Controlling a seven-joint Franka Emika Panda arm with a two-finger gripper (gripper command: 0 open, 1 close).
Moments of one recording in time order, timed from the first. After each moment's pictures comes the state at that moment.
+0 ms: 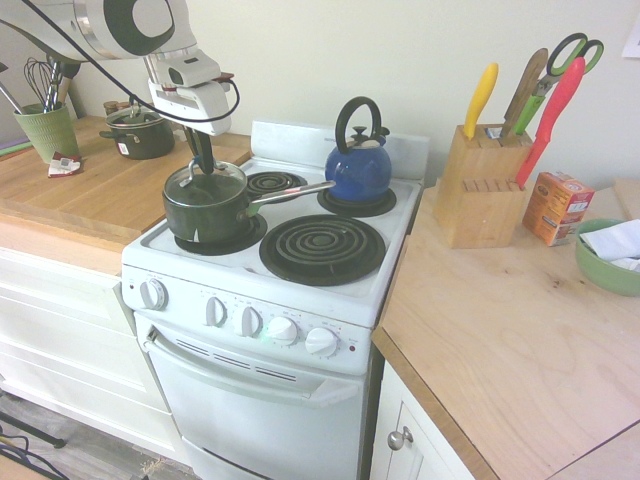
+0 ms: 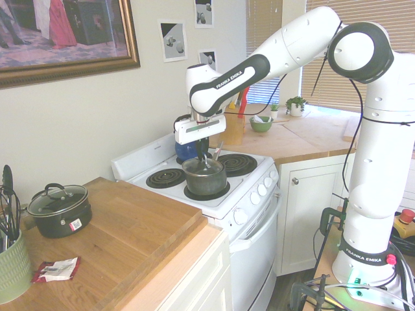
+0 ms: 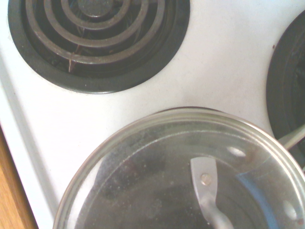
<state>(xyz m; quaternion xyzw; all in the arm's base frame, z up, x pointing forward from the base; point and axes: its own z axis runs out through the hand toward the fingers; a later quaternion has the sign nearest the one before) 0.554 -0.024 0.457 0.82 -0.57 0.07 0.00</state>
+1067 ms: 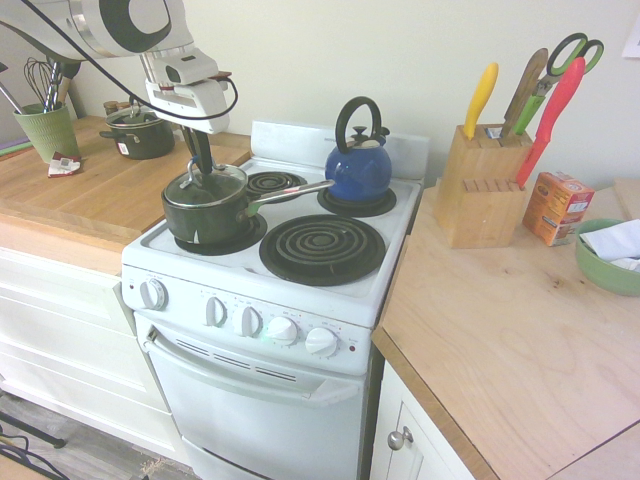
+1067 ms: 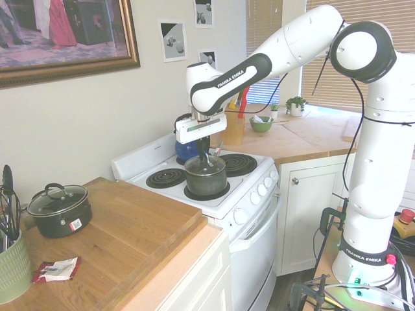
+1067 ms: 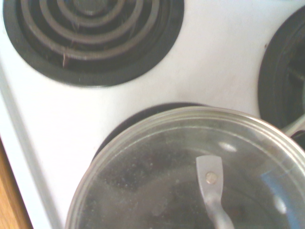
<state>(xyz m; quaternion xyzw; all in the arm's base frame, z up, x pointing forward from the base) 0.548 -0.021 0.455 0.82 -0.57 0.07 0.02</state>
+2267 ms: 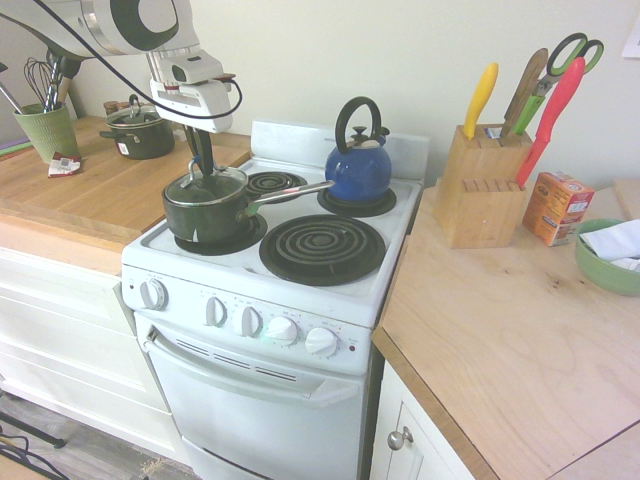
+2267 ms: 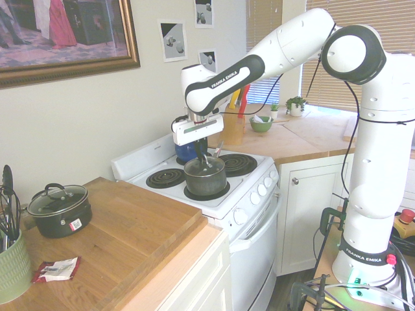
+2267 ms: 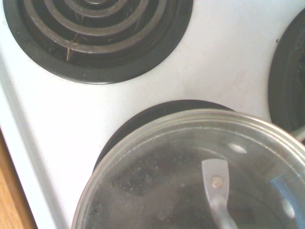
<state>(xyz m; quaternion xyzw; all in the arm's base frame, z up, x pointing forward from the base) 0.563 -0.020 0.449 0.82 -0.57 0.05 0.02</state>
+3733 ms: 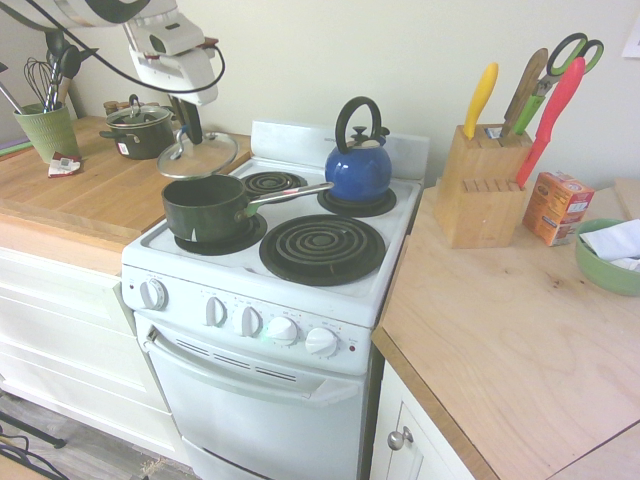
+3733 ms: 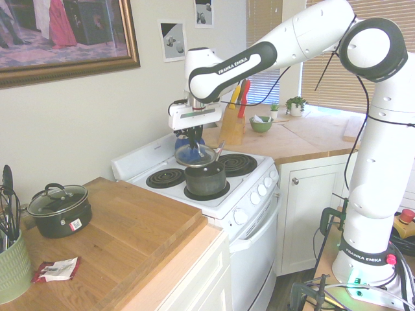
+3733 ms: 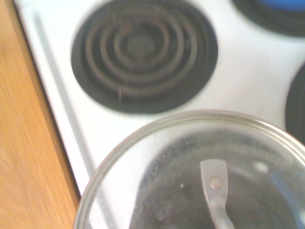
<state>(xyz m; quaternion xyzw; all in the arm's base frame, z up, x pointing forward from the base) 0.549 0.000 0.494 0.82 -0.56 0.09 -0.02</state>
